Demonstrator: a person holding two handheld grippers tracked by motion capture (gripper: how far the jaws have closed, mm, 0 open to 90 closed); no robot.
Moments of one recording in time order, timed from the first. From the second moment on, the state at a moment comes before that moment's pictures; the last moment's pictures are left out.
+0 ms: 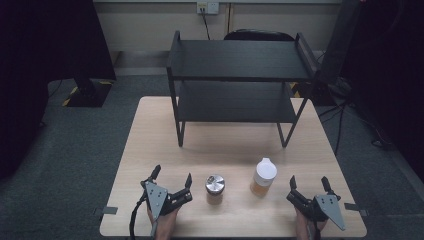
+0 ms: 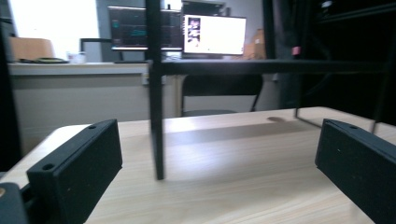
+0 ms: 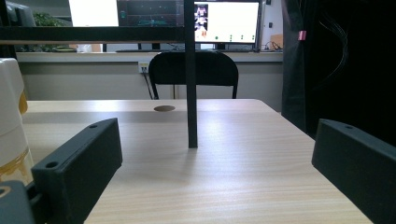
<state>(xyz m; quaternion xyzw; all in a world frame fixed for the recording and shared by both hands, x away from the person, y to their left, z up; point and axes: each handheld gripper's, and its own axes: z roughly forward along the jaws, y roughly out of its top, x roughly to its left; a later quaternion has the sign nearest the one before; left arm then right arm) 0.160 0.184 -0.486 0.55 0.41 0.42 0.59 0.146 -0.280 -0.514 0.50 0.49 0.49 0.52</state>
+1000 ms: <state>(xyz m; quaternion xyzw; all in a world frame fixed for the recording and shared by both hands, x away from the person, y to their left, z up) 0.172 0.151 -0.486 0.61 0.35 0.32 0.63 0.146 -0.280 -0.514 0.50 0.49 0.49 0.52</state>
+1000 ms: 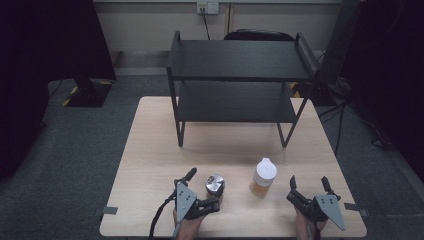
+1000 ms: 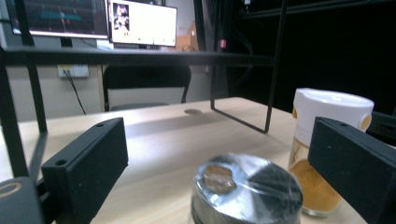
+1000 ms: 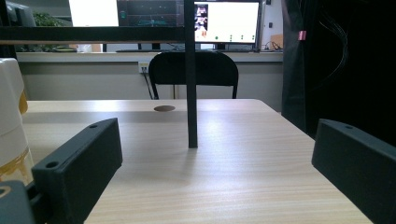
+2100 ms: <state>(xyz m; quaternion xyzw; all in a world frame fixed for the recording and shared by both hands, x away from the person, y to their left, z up) 0.172 0.137 -0.502 0.63 0.35 0.32 0.62 0.146 -0.280 -0.514 0.50 0.49 0.49 0.52</state>
